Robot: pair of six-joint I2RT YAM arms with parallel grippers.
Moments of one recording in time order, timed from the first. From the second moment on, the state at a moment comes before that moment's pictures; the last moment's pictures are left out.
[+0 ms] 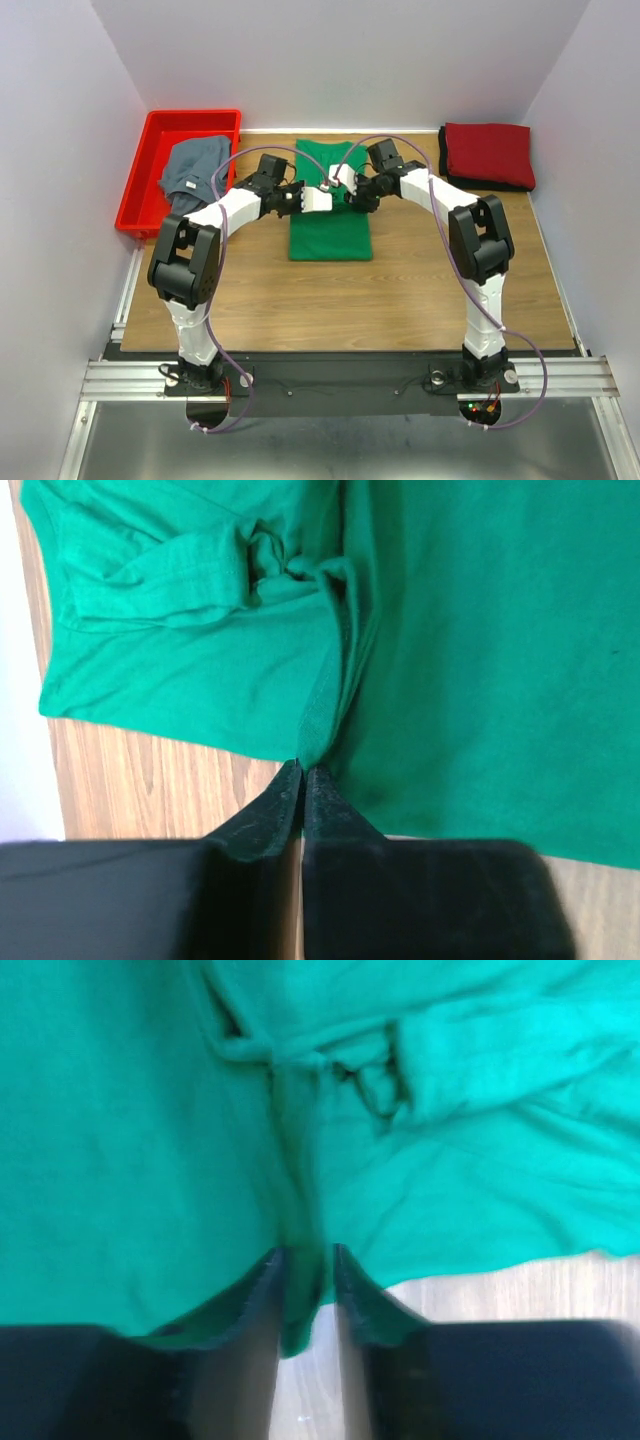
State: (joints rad) left arm -0.38 1.85 1.28 -0.27 0.42 1.18; right arm 0.41 2.11 1.66 -0.51 -0.50 -0.97
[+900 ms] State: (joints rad) left arm -0.38 1.41 0.86 -0.24 0.47 1.08; right arm 0.52 1.74 1.23 -0.50 -0.47 -0.87
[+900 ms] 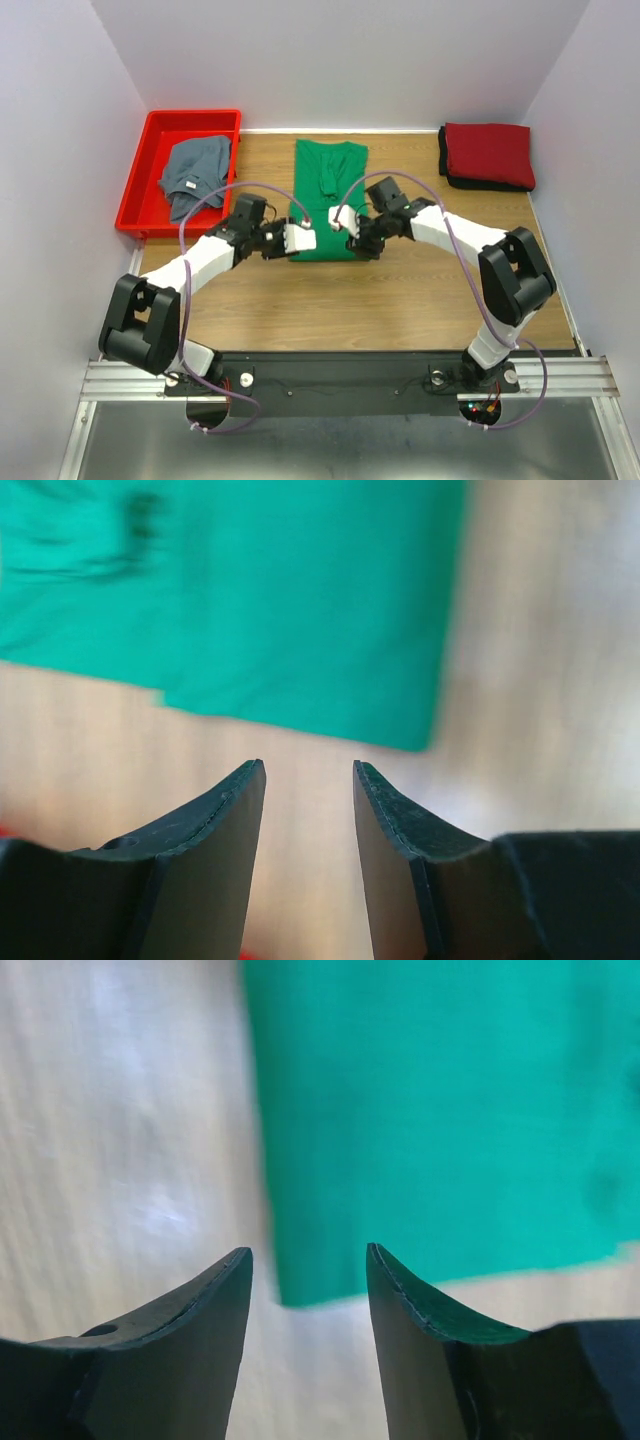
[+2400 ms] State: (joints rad) left arm -0.46 1.52 0.95 -0.32 0.43 1.06; right arm 0.57 1.77 1.20 -0.40 -0.34 -0.83
